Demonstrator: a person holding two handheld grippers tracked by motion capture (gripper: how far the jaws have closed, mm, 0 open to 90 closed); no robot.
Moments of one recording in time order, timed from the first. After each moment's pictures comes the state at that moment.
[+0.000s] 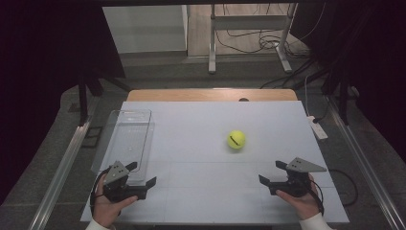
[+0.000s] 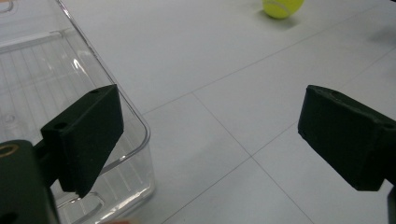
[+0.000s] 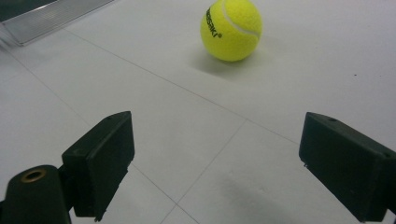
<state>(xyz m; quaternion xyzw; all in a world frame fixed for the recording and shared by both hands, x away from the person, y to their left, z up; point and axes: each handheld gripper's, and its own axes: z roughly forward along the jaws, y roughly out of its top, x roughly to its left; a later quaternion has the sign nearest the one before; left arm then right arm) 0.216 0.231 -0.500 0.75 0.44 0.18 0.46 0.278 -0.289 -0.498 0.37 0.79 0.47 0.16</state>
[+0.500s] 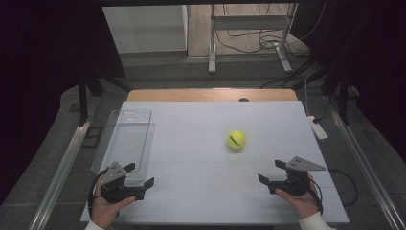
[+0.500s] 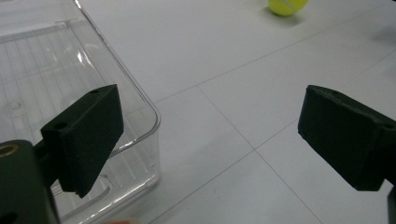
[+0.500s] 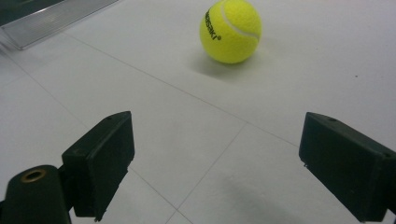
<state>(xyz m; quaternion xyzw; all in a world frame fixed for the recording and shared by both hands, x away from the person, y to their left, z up) 0.214 0.236 -0.503 0.75 0.45 0.18 0.45 0.280 -0.288 -0.497 0.38 0.78 0.47 0.16</state>
